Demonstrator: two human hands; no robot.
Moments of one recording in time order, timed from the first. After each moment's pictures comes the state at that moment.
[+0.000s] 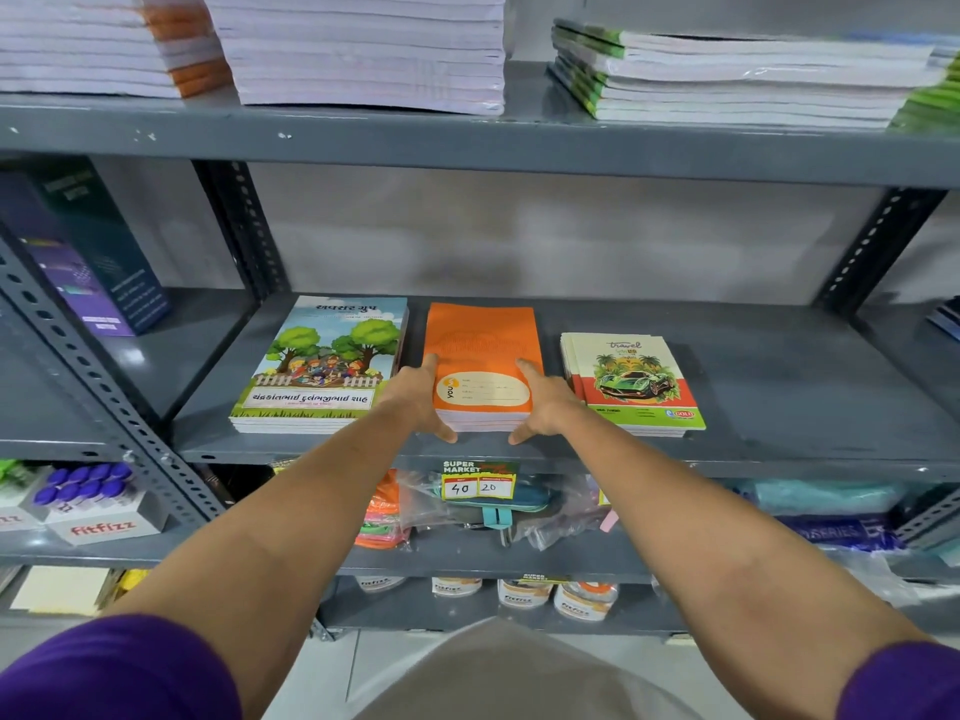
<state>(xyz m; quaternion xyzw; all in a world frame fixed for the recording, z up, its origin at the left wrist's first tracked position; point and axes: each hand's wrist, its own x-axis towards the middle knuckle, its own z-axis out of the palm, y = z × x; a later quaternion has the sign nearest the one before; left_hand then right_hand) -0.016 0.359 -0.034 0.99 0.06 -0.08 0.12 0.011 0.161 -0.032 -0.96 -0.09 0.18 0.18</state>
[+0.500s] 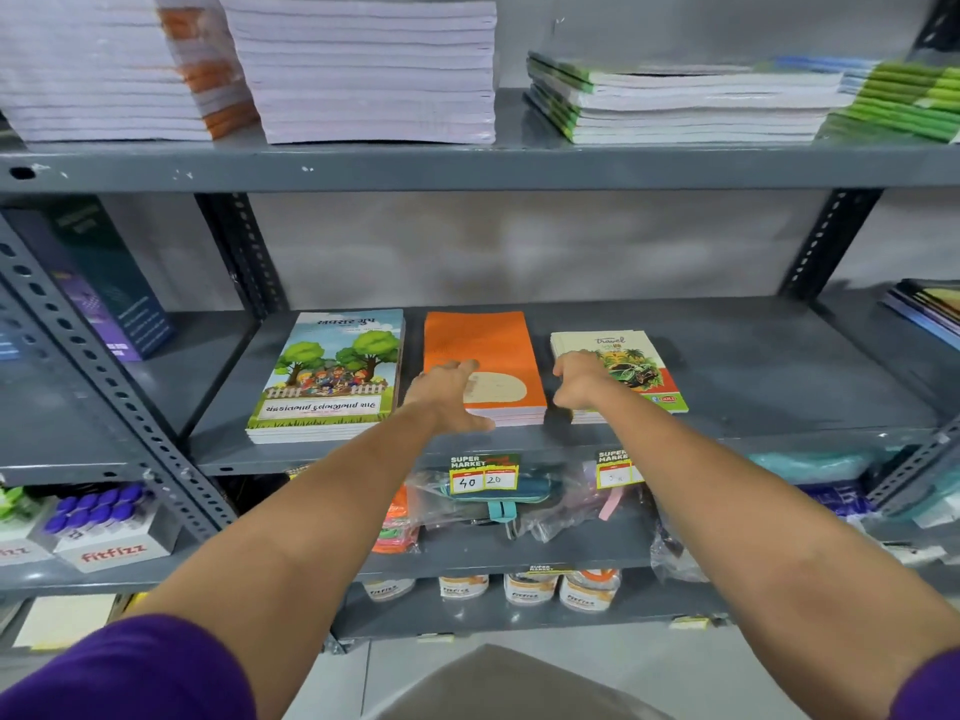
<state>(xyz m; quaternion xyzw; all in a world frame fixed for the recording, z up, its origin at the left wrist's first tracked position) -0.037 0.336 -0.011 0.99 -0.07 -0.03 0.11 -0.007 0.131 0.017 -0.99 -0.05 0.10 0.10</state>
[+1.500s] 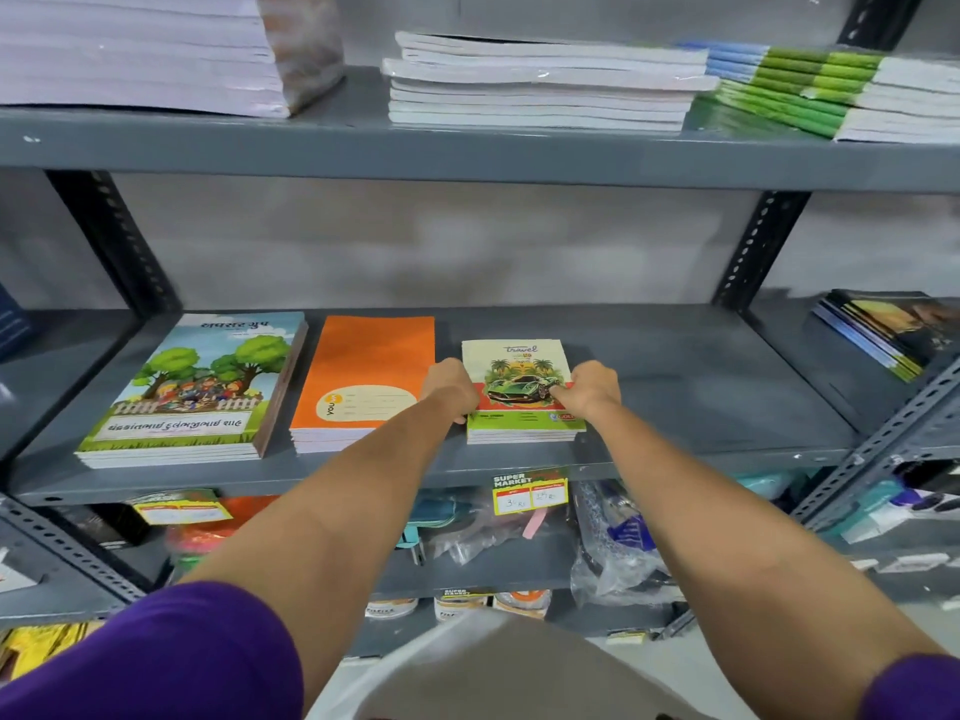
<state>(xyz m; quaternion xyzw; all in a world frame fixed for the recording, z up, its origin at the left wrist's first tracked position) 0.053 0.170 -0.036 0.95 0.14 -0.07 0.28 0.054 -0.019 -0.030 -0.95 0.12 0.02 0.28</state>
